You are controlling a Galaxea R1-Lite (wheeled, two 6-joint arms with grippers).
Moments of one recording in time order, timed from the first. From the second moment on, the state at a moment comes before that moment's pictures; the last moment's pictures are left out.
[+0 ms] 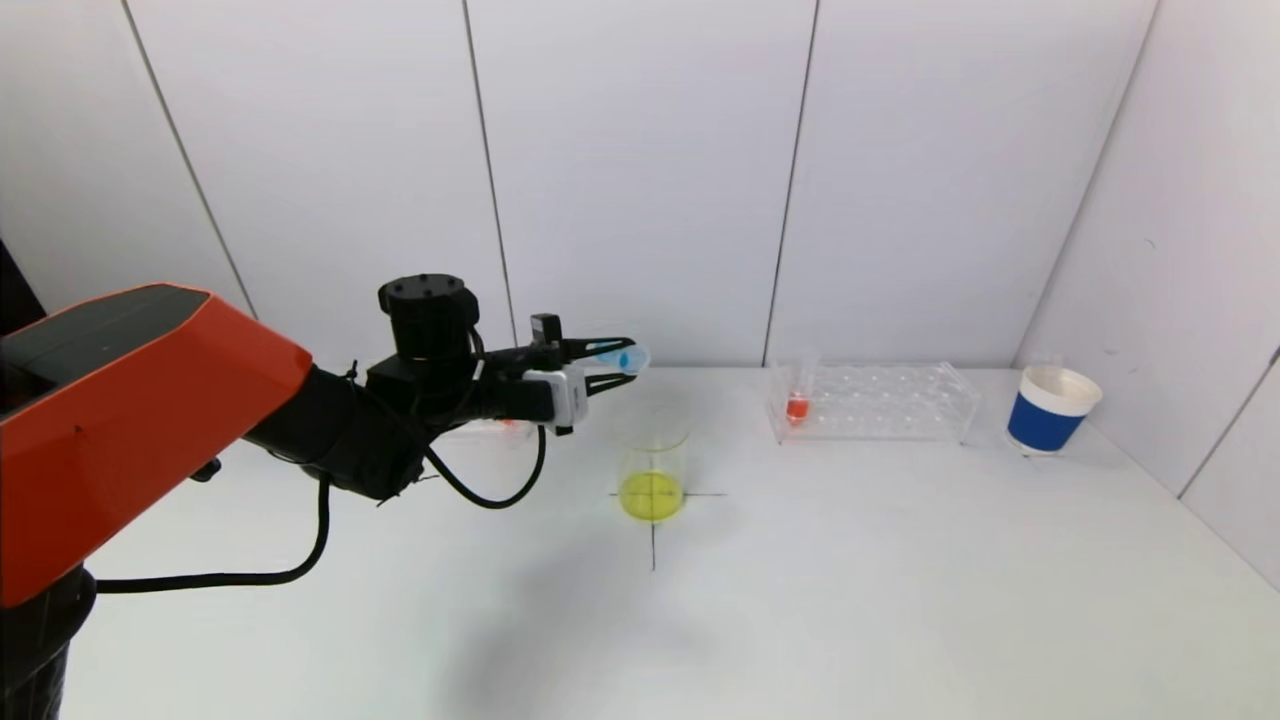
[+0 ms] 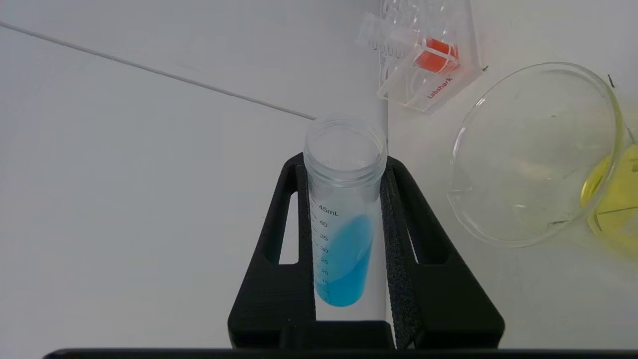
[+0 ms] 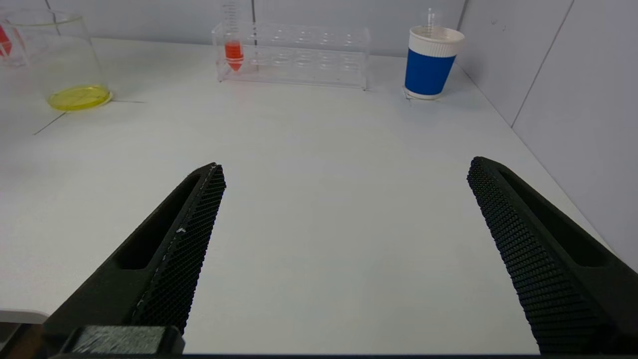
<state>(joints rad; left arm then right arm) -0.35 2.16 -1.15 -1.00 -0.82 1.24 -0.01 0.00 0.00 0.01 0.02 -0.04</state>
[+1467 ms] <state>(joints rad) -0.35 2.25 -1.19 -1.04 -0.81 1.48 -0.01 0.00 0.00 0.01 0.02 -0.04</state>
